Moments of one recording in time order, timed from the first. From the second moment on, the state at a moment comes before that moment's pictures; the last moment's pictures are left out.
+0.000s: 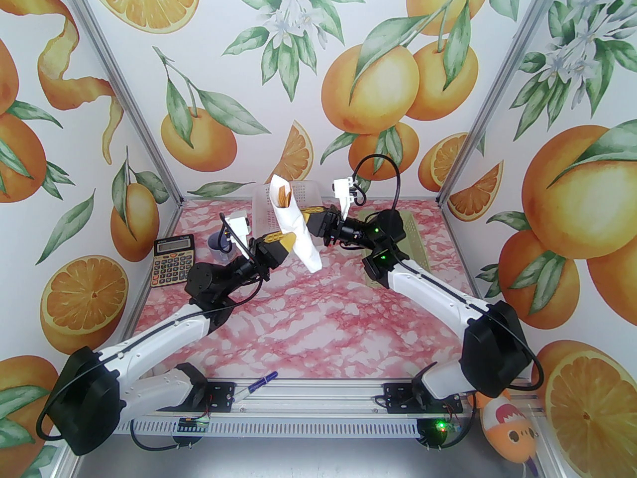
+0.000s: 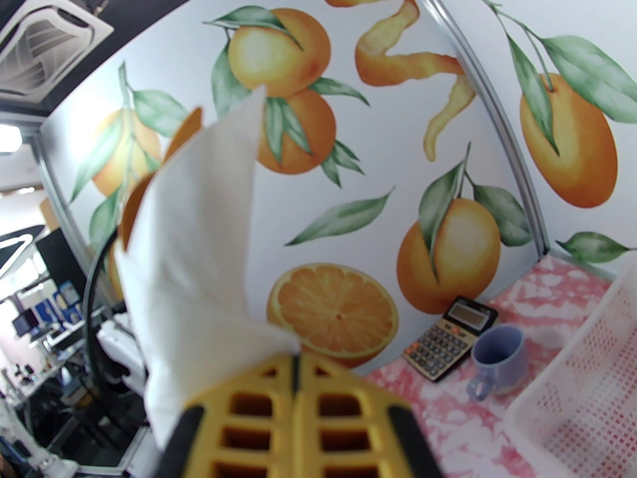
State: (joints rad) left arm -0.61 1.18 0.64 1.11 0.47 -0.79; right arm 0.55 1.50 1.09 0.88 -0.84 0.87
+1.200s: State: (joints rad) left arm -0.62 1.11 0.57 0.84 0.35 -0.75; right arm 0.25 1.18 0.96 0.14 -0.76 0.60
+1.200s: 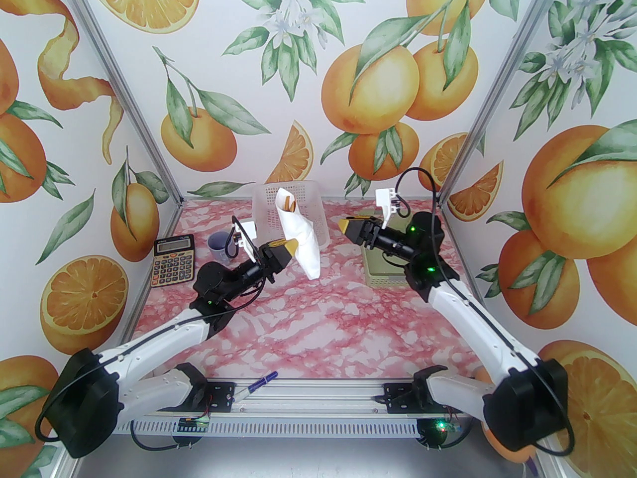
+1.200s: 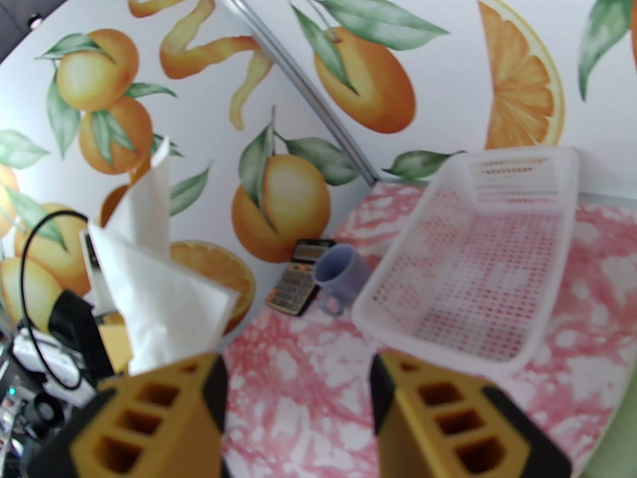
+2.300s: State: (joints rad) left arm -0.62 1.12 0.56 0.78 0.38 -0.73; right arm 0.56 1.32 1.13 -0.18 -0.83 0.50
